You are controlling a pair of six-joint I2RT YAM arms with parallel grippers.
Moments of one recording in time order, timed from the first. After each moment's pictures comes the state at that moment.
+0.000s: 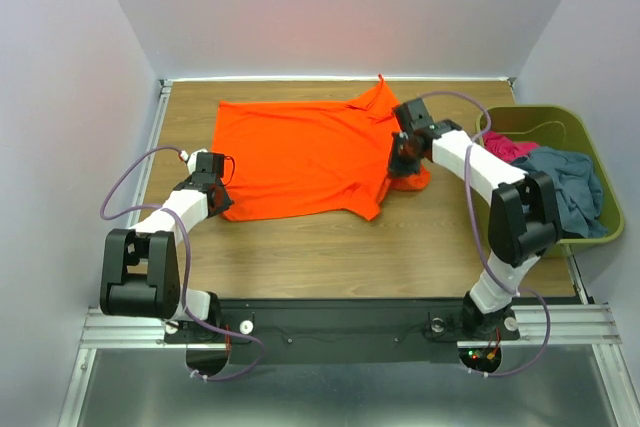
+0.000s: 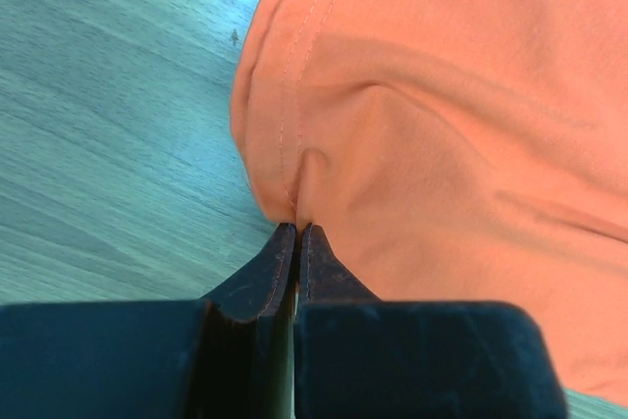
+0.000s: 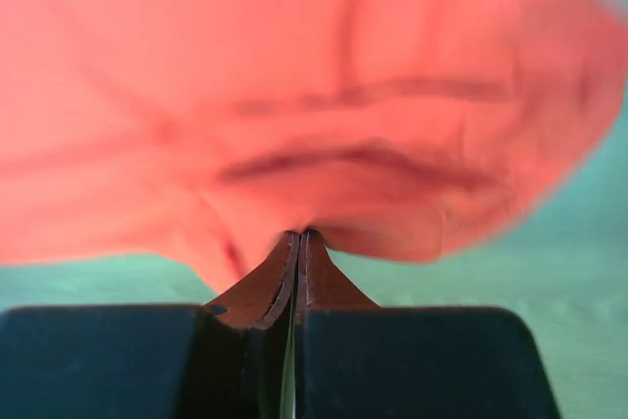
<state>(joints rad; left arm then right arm) -0.09 1.39 0.70 -0.33 -0.29 -0.48 0.38 1.73 1.29 -0.69 0.02 0.58</state>
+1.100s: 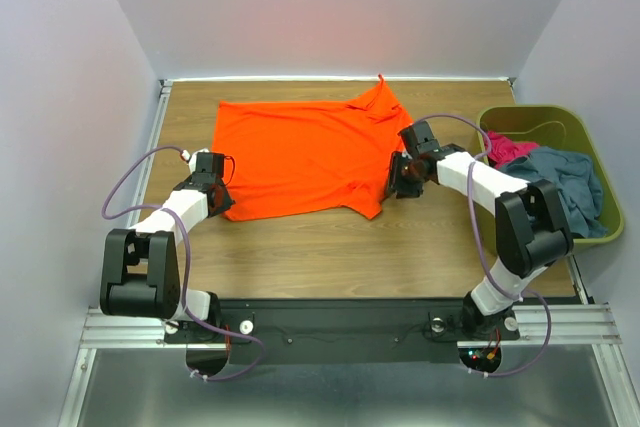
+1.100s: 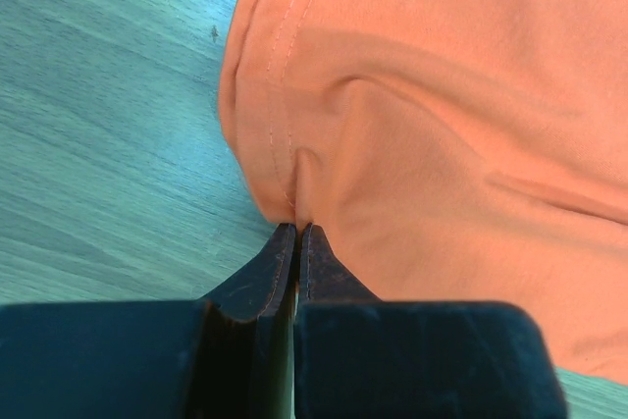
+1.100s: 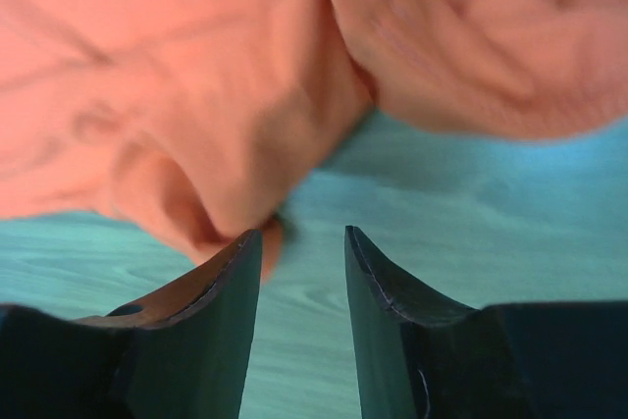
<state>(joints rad) -0.09 1.39 0.70 -0.32 -0.25 -0.47 0.37 1.66 1.10 -0.55 -0.04 0.54</state>
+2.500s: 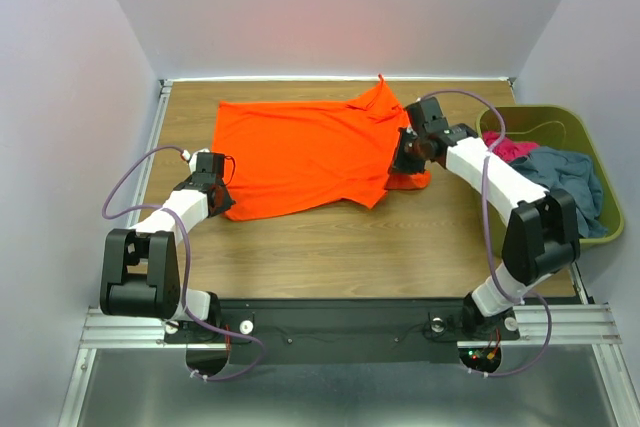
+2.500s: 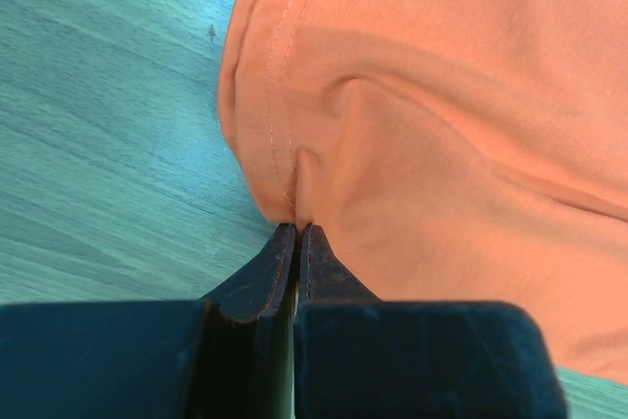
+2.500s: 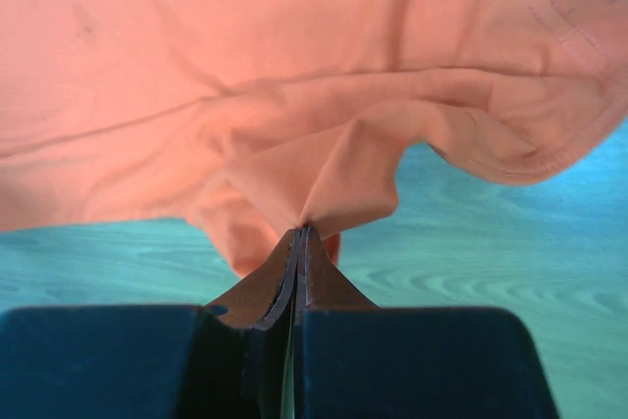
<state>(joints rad) -0.09 1.39 0.70 -0.32 -0.25 -0.47 0.36 1.61 1.26 -0.62 -0.07 0.61</state>
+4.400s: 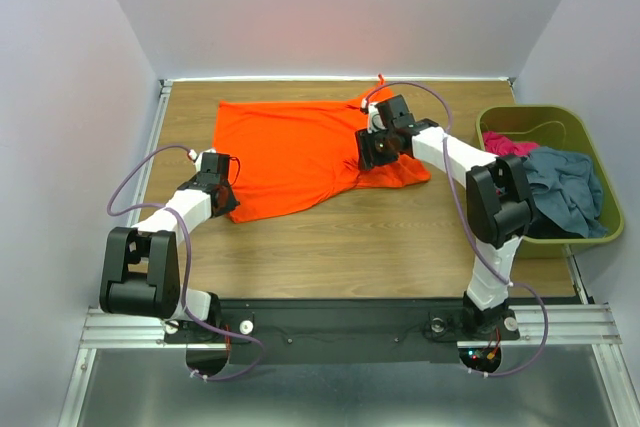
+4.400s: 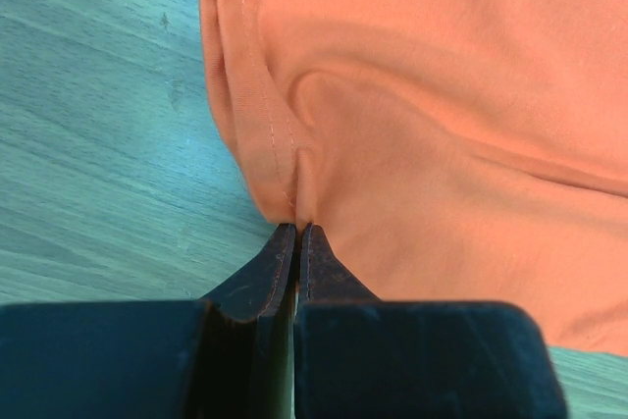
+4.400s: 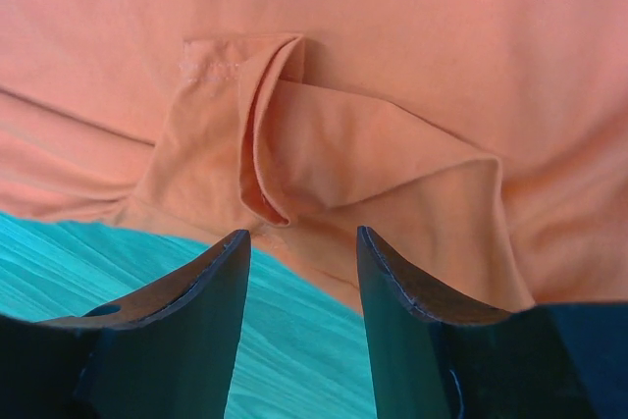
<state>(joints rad) -0.13 1.39 0.70 -0.32 -0.24 -0.46 0.41 1.92 1.45 -0.45 -0.21 0.11</state>
